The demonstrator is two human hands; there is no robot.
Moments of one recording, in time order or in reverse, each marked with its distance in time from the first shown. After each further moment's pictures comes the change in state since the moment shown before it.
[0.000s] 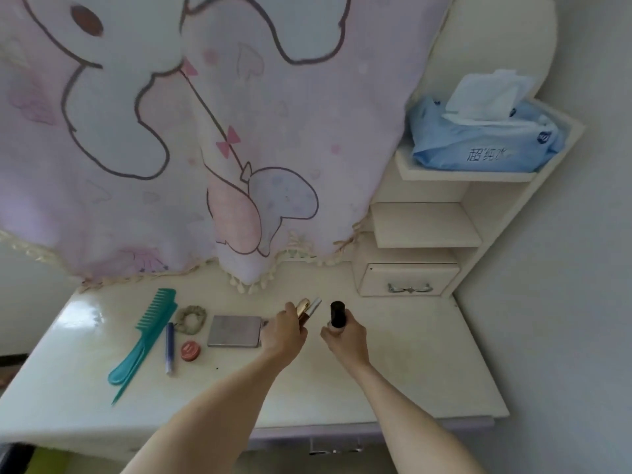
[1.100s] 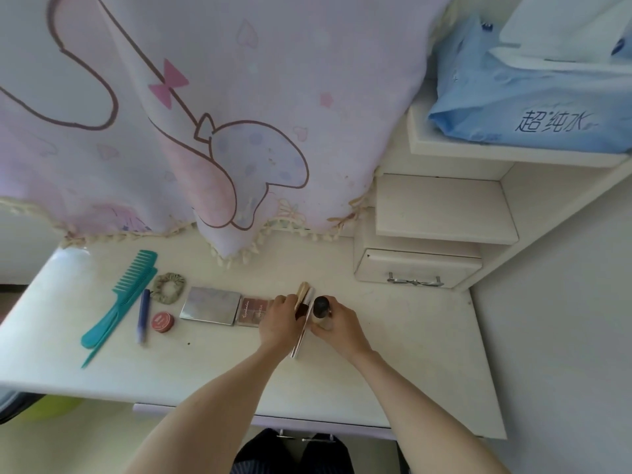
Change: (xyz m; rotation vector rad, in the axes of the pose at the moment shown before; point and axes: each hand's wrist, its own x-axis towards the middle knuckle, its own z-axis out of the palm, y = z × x) left_hand 0.040 0.024 0.069 -0.138 0.019 -0.136; right_hand 0.058 0.049 -0.021 -0.222 -0.380 -0.211
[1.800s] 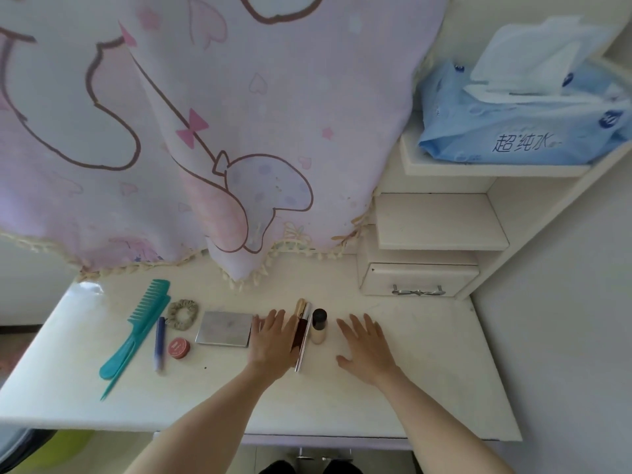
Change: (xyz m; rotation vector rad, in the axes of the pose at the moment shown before) left_hand -0.007 -0.048 -0.025 0.485 0.077 0.379; right_hand -0.019 0.012 -0.013 -0.765 -0.175 0.015
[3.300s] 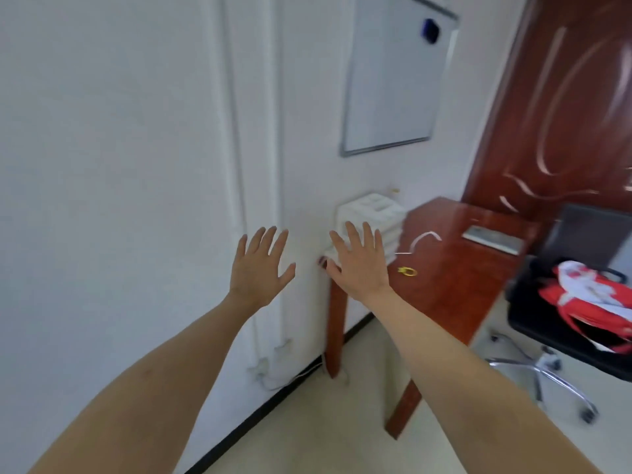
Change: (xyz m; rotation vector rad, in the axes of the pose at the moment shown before) left_hand -0.688 0.331 -0.188 -0.468 0.319 2.307; right_hand -0.845 -0.404 0.073 -0.368 0.533 2.326
